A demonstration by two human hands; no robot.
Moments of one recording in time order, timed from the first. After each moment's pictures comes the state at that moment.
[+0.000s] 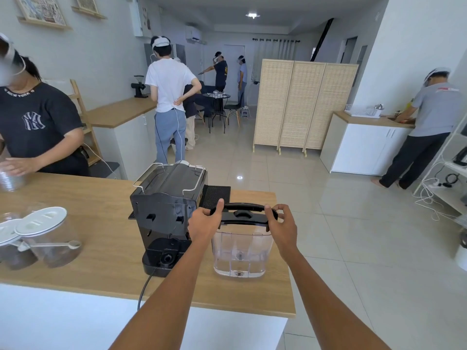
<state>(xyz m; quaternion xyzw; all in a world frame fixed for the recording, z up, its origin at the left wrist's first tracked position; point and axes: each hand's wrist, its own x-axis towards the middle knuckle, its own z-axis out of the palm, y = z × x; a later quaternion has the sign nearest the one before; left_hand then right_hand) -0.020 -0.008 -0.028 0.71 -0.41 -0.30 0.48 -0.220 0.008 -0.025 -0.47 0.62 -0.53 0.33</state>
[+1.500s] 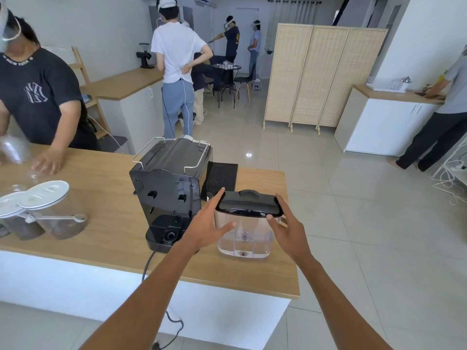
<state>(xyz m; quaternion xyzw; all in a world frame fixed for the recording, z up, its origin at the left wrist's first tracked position) 0.003 0.017 -0.077 0.59 -0.71 -0.23 0.30 -0.251 0.014 -0.094 -0.66 0.54 -0.43 0.31</state>
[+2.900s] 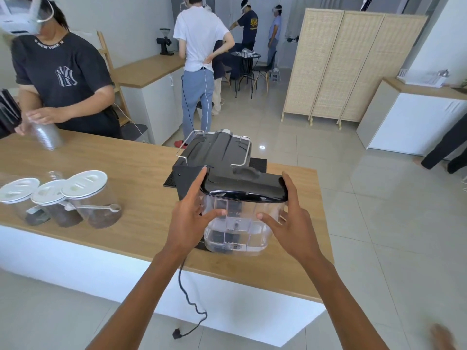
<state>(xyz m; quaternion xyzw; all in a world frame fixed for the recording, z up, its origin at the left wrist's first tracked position) 0.122 0.071 -0.025 0.54 -0.60 -0.23 0.55 -0.119 0.043 -0.023 -0.71 0.51 -0.41 0.27</state>
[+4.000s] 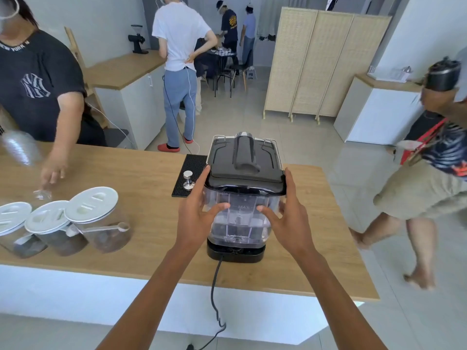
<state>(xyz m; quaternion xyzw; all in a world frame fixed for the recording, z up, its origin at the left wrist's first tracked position) 0.229 0.013 -0.051 0.50 -0.62 -0.22 0.56 0.002 0.020 -0.039 -0.68 0.55 -0.44 0.22</state>
